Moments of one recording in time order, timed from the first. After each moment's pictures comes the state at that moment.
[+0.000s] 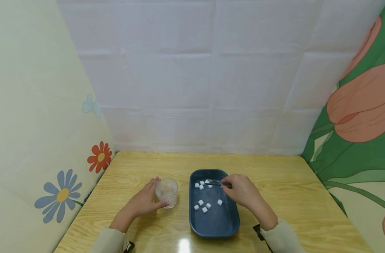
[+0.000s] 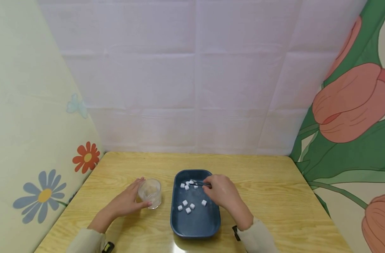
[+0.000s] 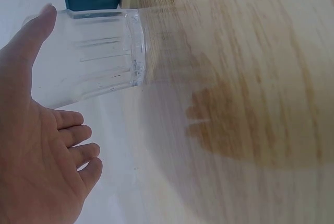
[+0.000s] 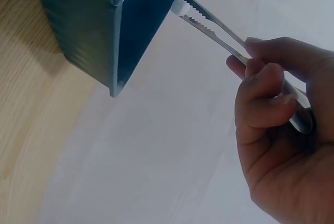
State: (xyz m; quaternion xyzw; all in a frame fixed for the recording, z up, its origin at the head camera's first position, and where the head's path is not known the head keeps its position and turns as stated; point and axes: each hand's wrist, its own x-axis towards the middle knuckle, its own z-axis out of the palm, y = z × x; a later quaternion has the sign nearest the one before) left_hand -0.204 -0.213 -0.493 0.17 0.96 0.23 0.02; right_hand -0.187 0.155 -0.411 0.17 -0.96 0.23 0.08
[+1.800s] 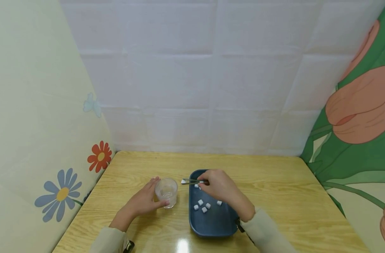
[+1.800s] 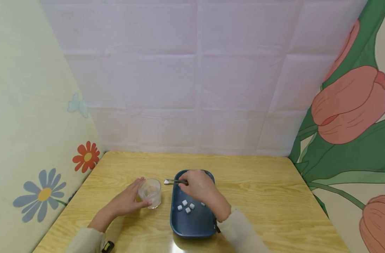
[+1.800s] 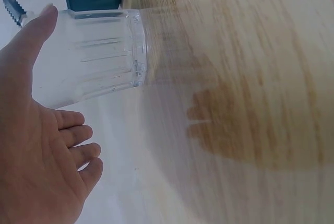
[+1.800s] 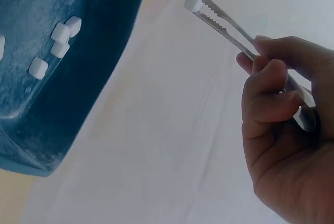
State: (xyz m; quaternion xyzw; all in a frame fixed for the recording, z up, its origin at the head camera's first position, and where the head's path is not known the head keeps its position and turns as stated) left_hand -0.204 -0.212 -0.492 0.17 0.96 0.23 0.02; right_hand -0.195 0.100 -0.389 0.29 -0.92 0.24 0.05
